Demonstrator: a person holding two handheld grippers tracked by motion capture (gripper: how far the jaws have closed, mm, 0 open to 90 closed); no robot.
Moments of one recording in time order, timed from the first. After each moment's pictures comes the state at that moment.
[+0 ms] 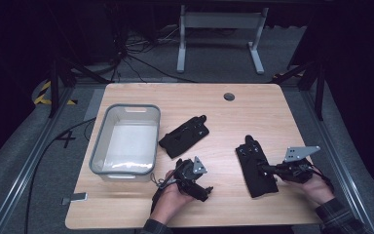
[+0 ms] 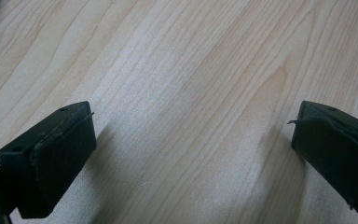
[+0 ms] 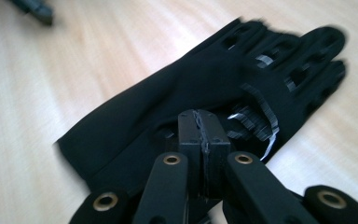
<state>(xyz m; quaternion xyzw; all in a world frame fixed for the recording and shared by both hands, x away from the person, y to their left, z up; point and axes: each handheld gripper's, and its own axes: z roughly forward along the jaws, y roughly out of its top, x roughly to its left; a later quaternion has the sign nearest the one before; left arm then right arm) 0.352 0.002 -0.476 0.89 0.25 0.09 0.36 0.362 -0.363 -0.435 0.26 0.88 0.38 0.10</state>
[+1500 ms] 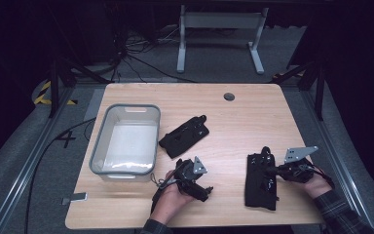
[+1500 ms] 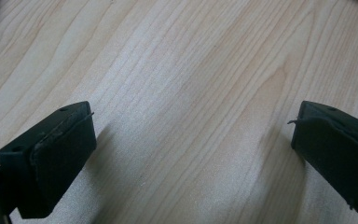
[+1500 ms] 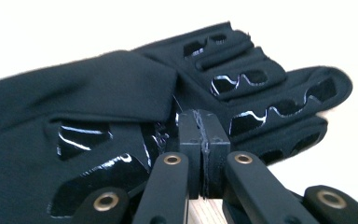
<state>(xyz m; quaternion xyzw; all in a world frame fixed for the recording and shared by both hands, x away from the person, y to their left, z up) 0.352 0.001 -0.476 0.89 0.25 0.09 0.36 0.367 -0.375 -0.447 0.25 0.90 0.34 0.10</state>
